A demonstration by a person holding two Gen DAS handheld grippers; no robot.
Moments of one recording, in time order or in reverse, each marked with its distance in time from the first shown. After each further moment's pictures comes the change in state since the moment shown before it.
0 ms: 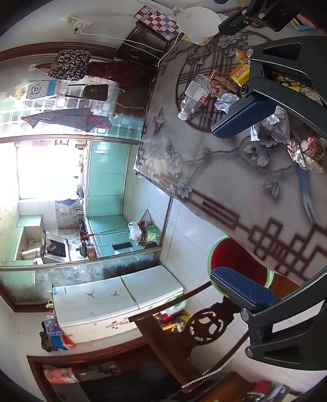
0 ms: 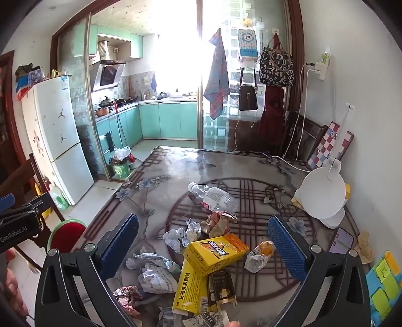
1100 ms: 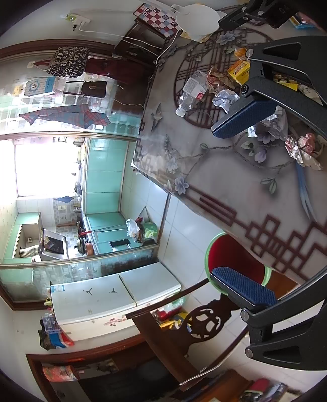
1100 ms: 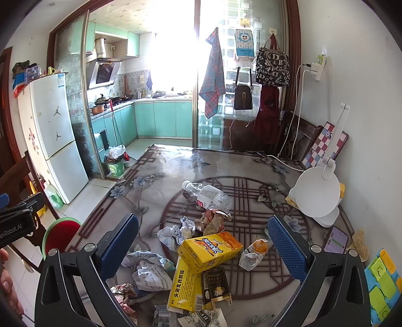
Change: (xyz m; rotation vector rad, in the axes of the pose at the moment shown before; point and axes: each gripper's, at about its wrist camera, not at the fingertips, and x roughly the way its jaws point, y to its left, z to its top) left arm 0.001 0.006 -0.001 -0.002 0.011 0.019; right arm 0.001 -0.006 -0.005 0.001 0.007 -0.028
